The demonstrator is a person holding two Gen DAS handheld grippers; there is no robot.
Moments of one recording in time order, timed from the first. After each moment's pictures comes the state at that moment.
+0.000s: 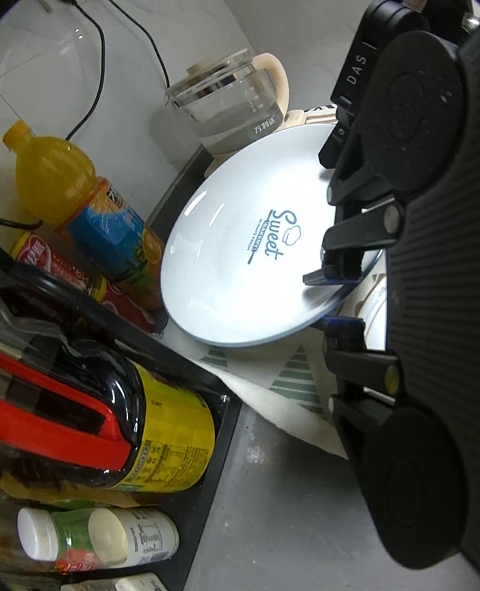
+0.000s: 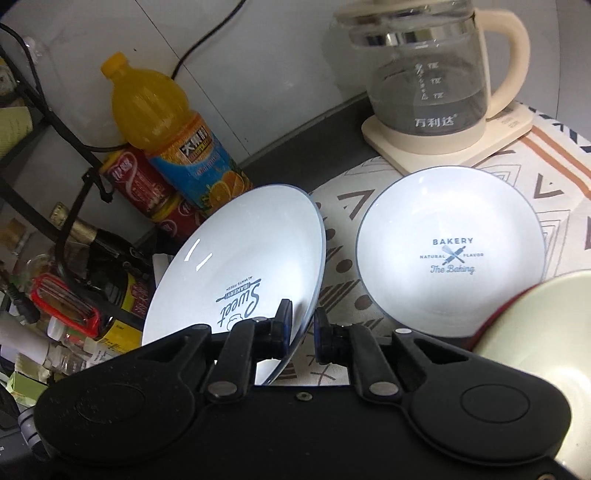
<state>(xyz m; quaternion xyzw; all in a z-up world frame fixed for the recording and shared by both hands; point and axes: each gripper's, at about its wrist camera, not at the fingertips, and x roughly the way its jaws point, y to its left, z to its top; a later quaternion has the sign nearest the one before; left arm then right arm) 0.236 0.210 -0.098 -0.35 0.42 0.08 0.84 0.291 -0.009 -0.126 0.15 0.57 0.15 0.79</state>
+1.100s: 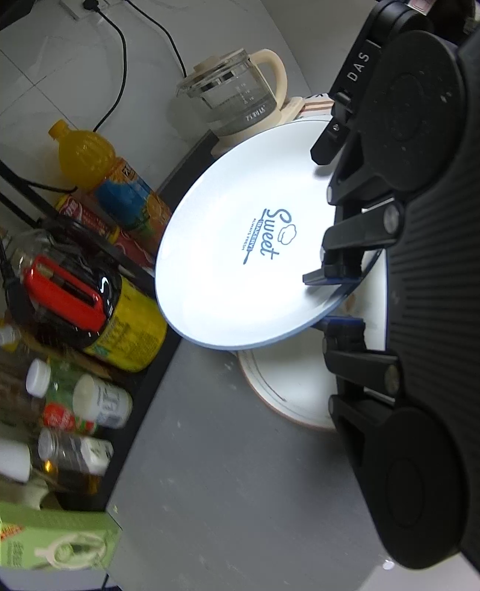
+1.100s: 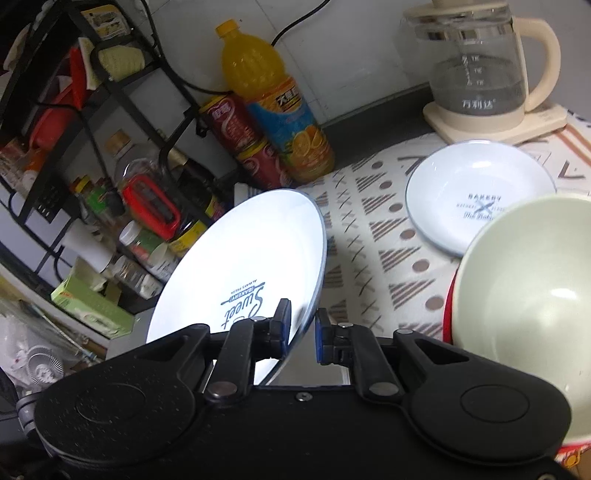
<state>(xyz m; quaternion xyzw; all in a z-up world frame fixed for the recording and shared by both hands) 0.099 0.172 -0.073 -0.36 0.38 0.18 0.83 0.210 -0.029 -0.095 0.14 0.55 0.28 0.77</state>
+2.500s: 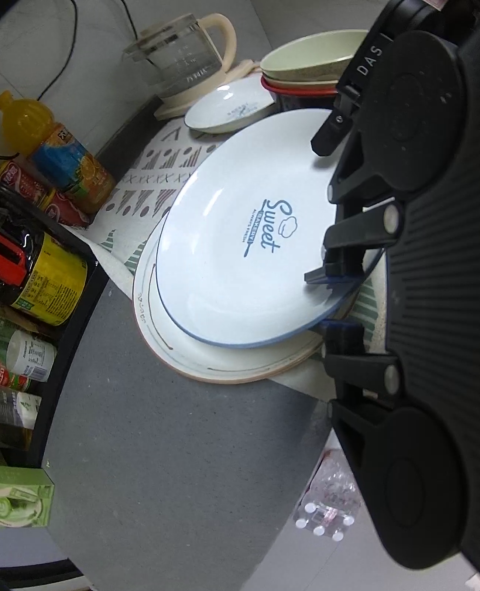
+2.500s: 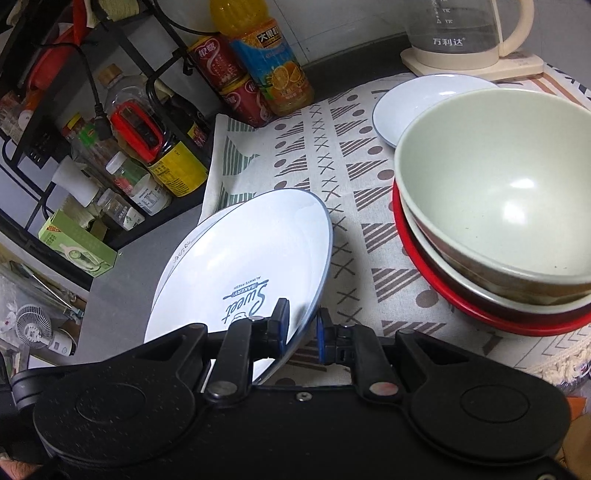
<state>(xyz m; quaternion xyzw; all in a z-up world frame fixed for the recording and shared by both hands) 0.063 0.141 -0.102 -0.35 0.46 0.21 0.79 0.160 -0.060 -0.117 0.10 0.60 0.28 0.75</state>
